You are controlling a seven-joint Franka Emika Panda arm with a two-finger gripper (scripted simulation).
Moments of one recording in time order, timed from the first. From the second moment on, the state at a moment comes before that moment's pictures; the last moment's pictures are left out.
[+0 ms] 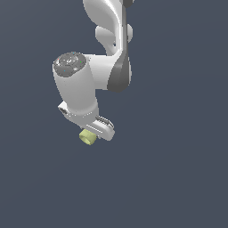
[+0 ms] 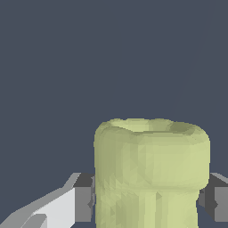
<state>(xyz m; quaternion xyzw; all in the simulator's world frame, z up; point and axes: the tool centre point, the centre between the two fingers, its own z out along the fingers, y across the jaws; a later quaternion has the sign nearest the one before) 0.068 -0.092 0.198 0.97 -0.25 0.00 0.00</state>
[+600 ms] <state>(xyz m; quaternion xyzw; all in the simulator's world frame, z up) 0.106 -0.130 0.246 0.97 -0.25 0.00 0.00</state>
